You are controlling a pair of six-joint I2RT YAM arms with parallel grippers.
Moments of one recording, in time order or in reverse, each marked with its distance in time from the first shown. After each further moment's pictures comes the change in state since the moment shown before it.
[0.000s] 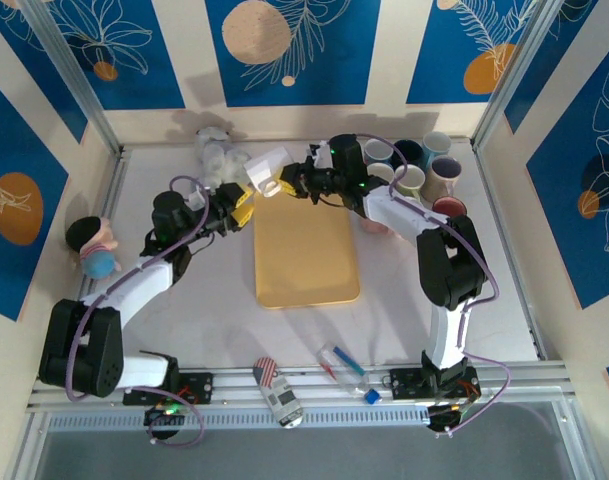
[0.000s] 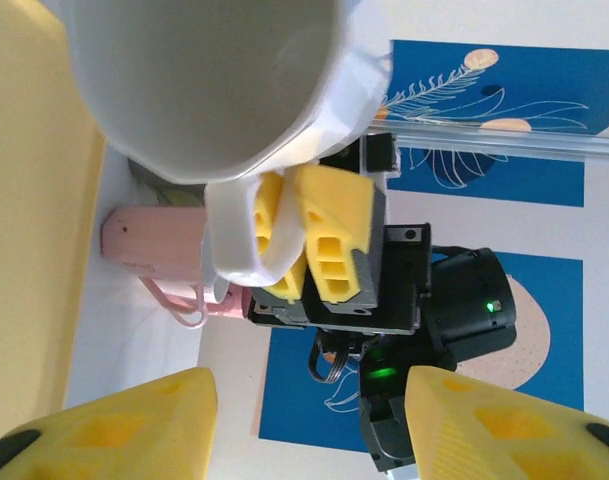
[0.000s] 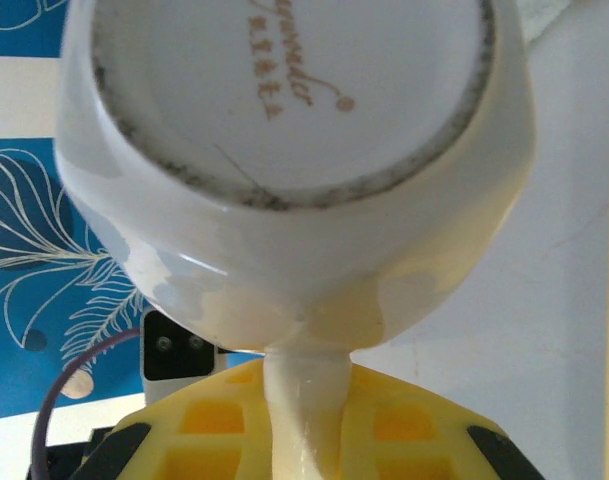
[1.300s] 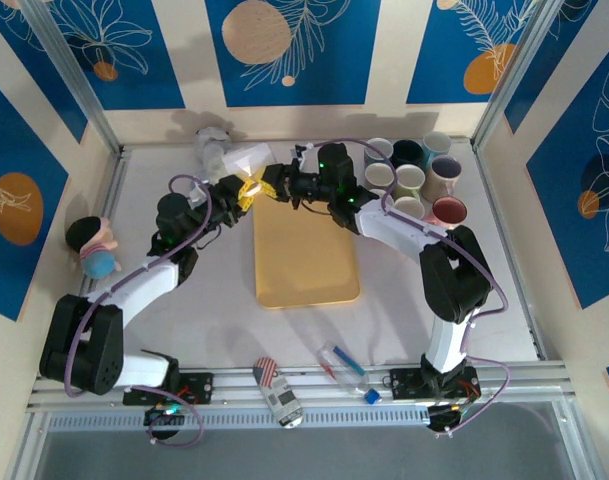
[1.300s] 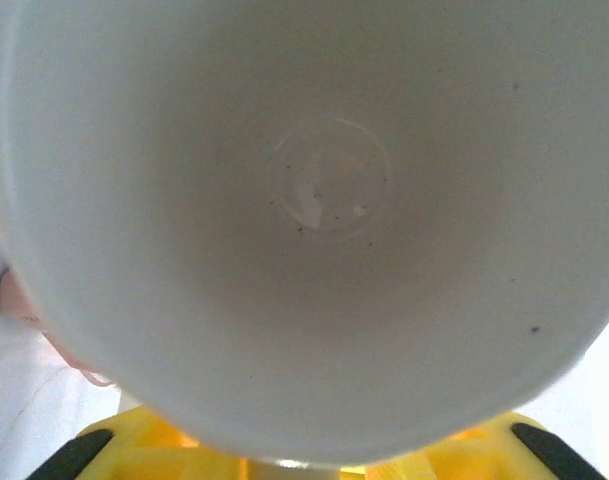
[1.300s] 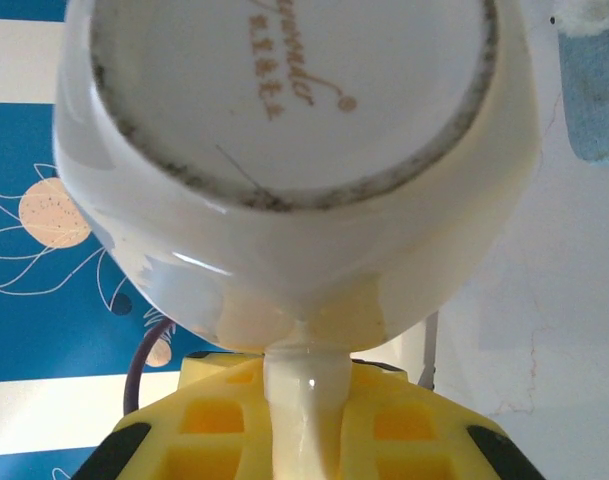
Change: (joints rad) left arm -0.051 0.020 0.000 0.183 -0.184 -0.147; right arm 0.121 -0.084 -0.086 0.227 0.086 0.176
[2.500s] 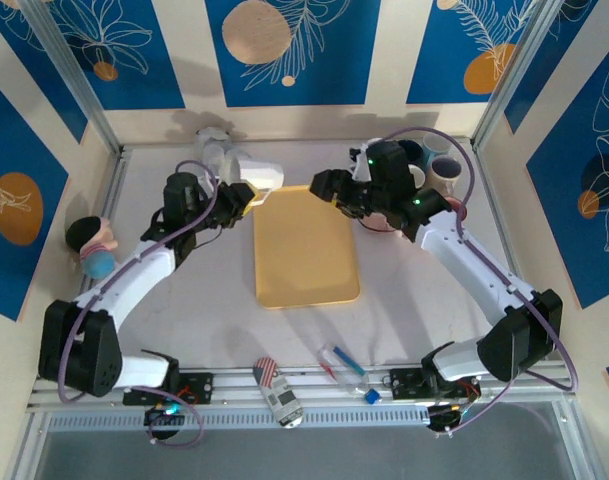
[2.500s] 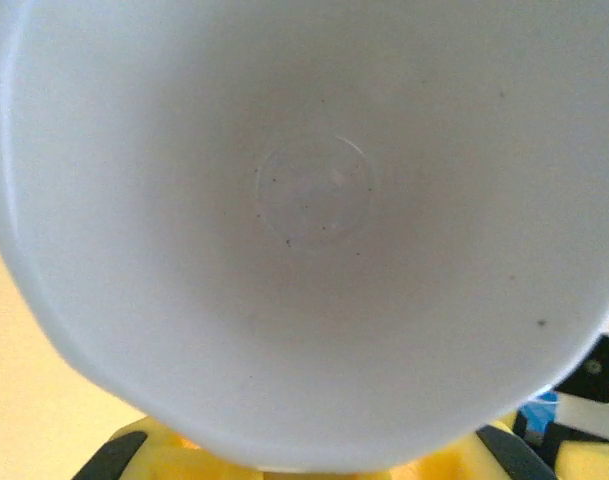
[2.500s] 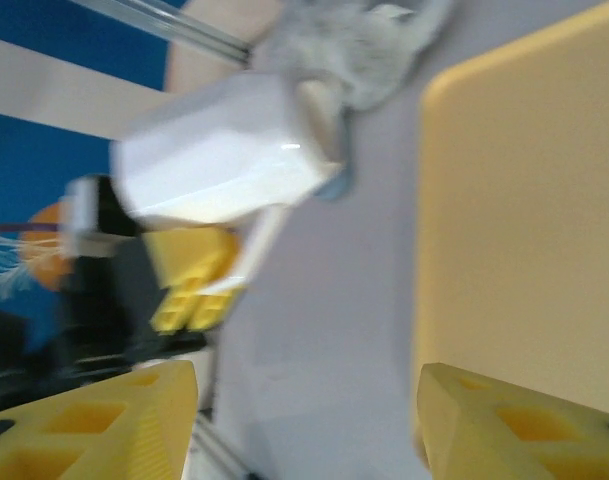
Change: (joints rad) left arm -0.004 -0.024 0.243 -0.691 0.009 0.602; right arm -0.128 -0.432 -0.034 -0.848 0.259 -0.573
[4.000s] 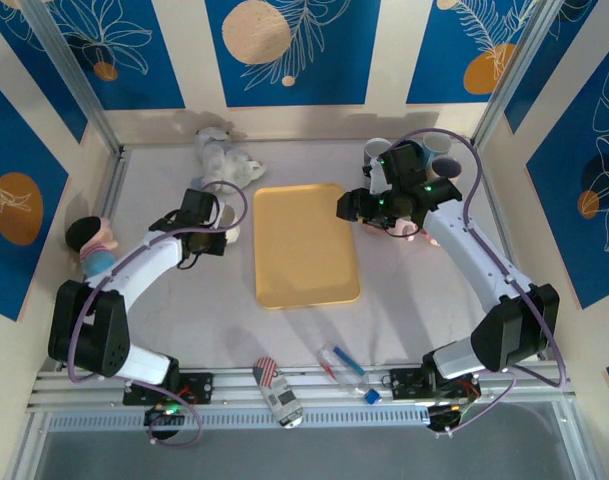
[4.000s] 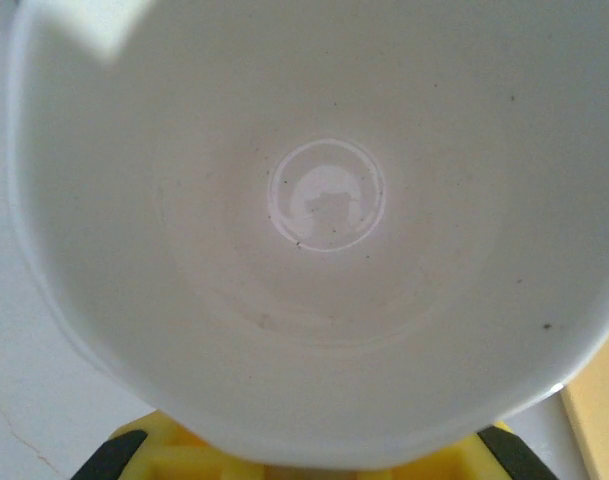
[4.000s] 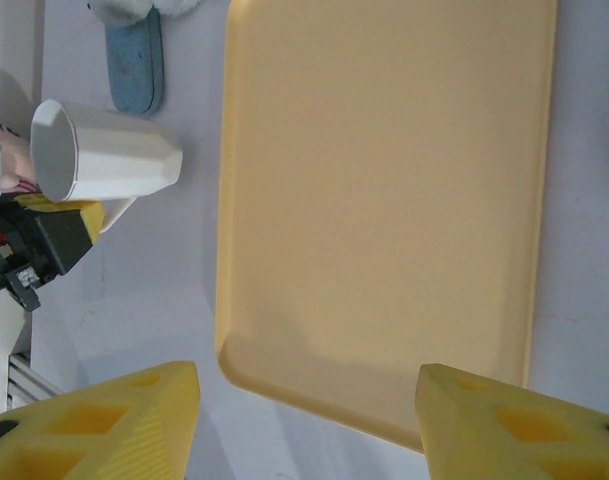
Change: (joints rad) left arm 0.000 0.123 0.016 -0.555 -0.603 1.050; right arm -0.114 0.057 0.051 -0.356 0.013 -0.365
